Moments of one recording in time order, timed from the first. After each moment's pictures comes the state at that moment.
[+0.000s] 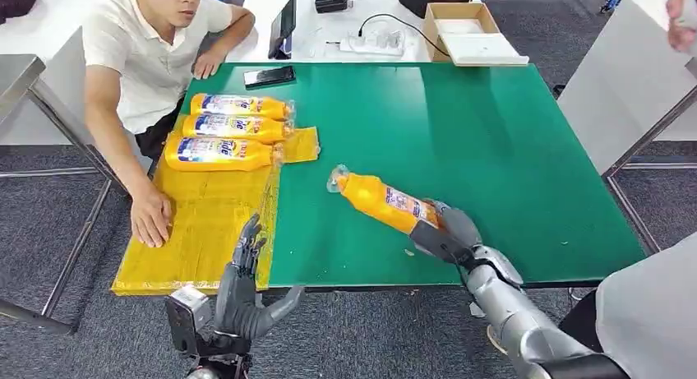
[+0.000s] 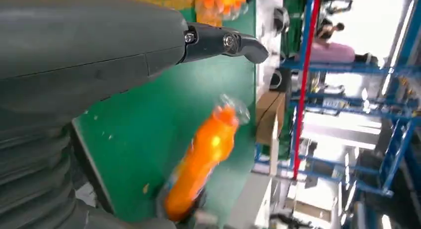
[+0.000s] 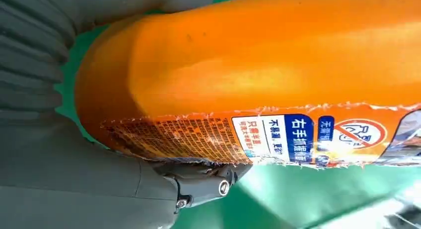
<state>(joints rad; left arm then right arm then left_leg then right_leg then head) 0.11 -0.11 -0.45 -1.60 0.13 0.27 -0.37 -0.55 -0.06 0.11 -0.43 0.65 -0.05 -0.47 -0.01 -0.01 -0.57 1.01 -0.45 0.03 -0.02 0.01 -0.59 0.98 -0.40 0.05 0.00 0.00</state>
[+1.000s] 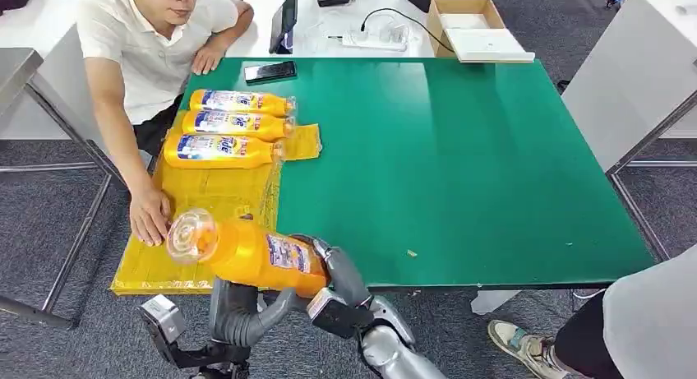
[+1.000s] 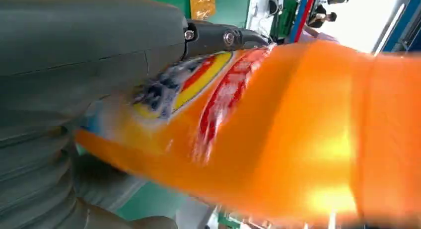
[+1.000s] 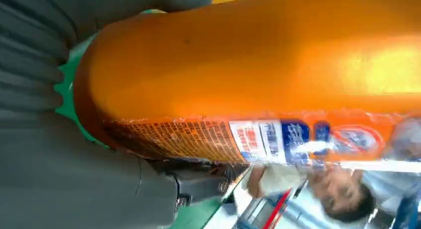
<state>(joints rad) 0.14 -0.12 -0.47 -1.67 0.28 0.18 -0.41 -0.22 0.19 0.54 -0.97 0.34 -0.07 -0.56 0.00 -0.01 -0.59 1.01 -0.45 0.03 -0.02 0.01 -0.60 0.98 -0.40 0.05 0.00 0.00</state>
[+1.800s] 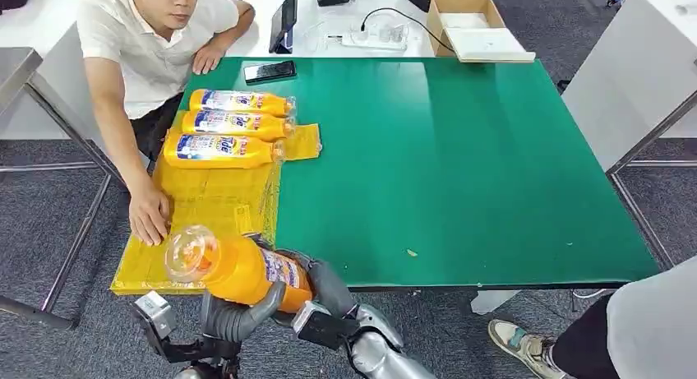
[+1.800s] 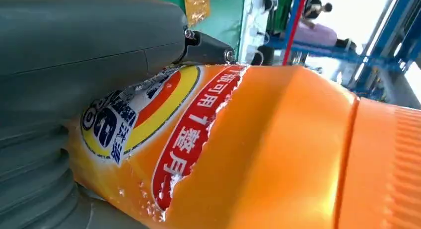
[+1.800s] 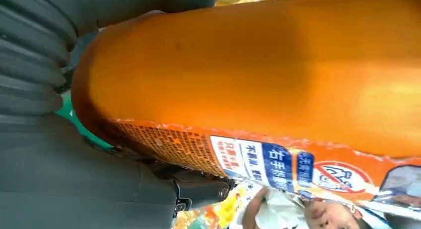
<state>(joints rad) 0.14 -0.10 -0.41 -1.64 0.25 0.07 -0.41 -0.24 0.20 0.62 -0.87 0.29 -0.05 -0.58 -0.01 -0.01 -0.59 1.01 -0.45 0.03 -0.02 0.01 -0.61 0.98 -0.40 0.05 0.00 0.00</state>
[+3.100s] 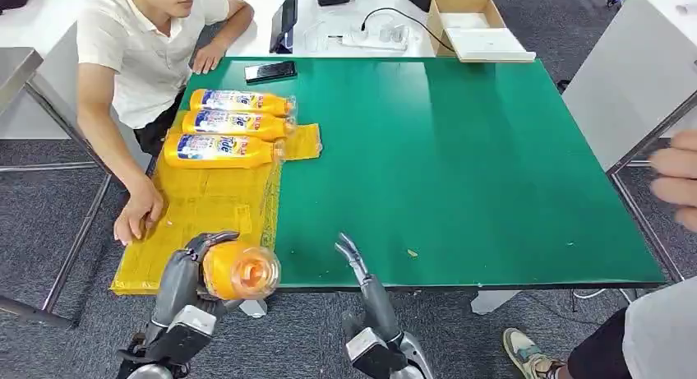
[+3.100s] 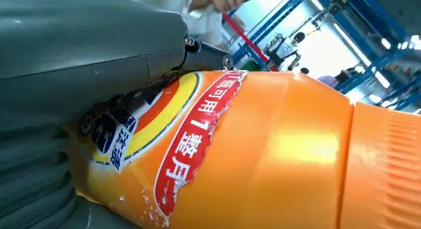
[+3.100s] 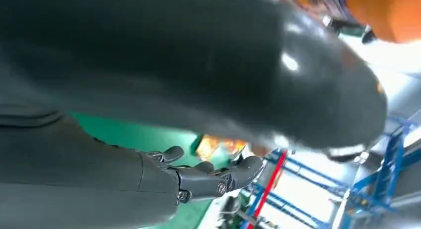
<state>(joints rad) 0.12 0.04 -0.26 -1.71 -0.59 0.31 -0.31 0.01 0.12 0.44 -1.19 0.27 -0.20 -0.67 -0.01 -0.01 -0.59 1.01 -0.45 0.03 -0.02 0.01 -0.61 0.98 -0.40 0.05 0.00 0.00</state>
